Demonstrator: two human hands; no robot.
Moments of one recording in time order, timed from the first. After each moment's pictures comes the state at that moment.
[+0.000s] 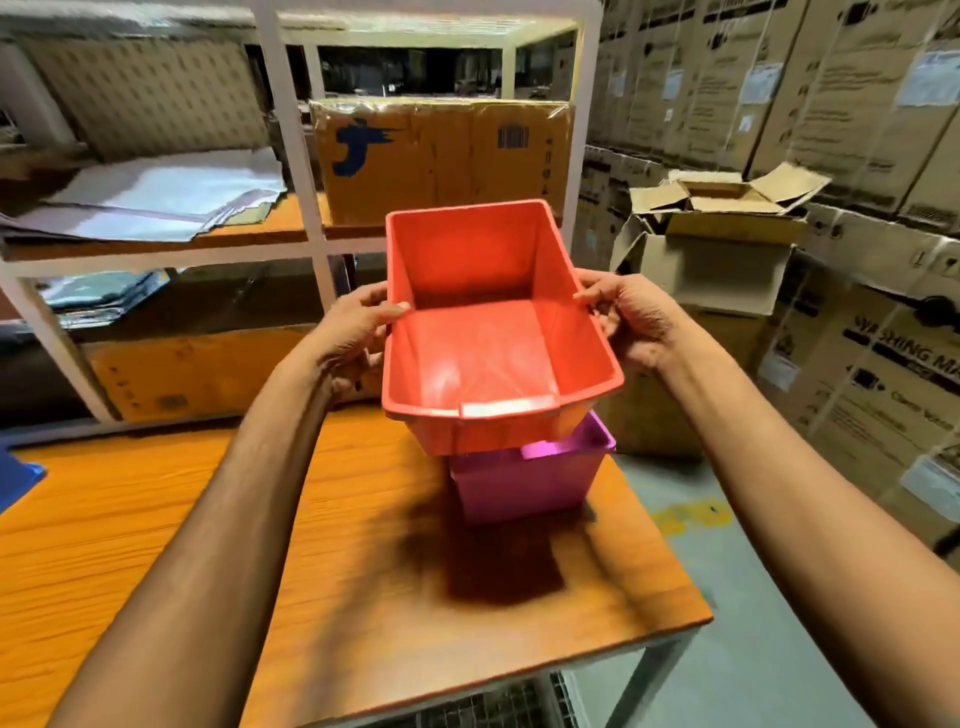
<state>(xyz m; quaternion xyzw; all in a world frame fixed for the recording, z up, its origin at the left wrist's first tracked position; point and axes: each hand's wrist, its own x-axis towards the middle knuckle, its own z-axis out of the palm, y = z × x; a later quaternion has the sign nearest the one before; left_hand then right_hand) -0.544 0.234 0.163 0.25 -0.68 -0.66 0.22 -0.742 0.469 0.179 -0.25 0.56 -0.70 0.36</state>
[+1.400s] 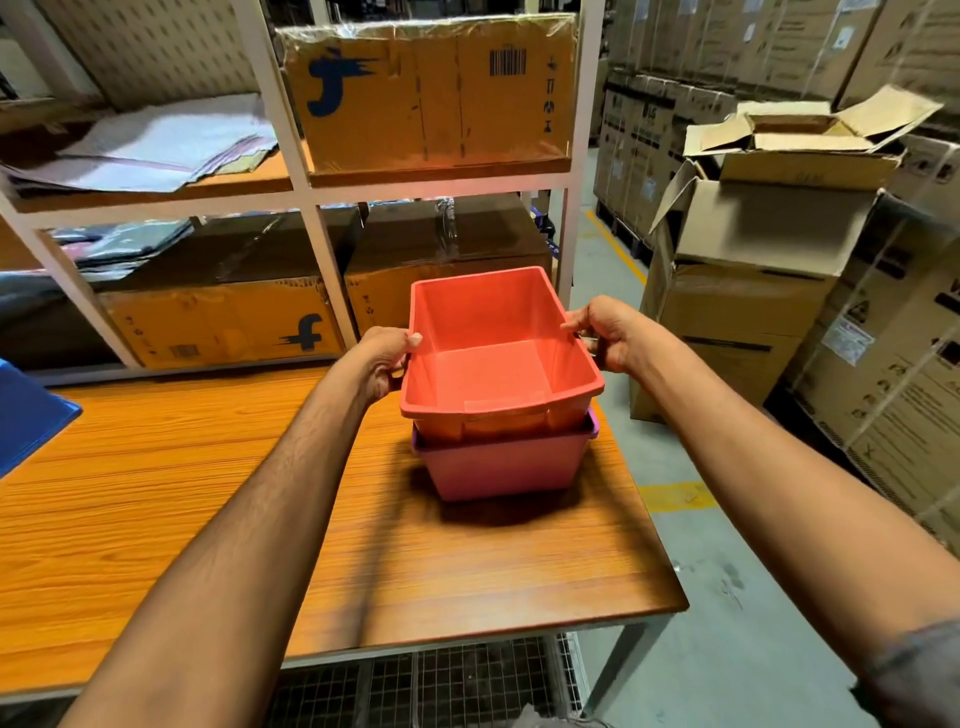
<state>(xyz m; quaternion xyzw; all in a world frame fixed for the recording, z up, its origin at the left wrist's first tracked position) -0.623 0.266 0.067 0.47 -0.60 -0.62 0.19 -0.819 0.450 0.085 -0.07 0.69 -0.59 0.40</state>
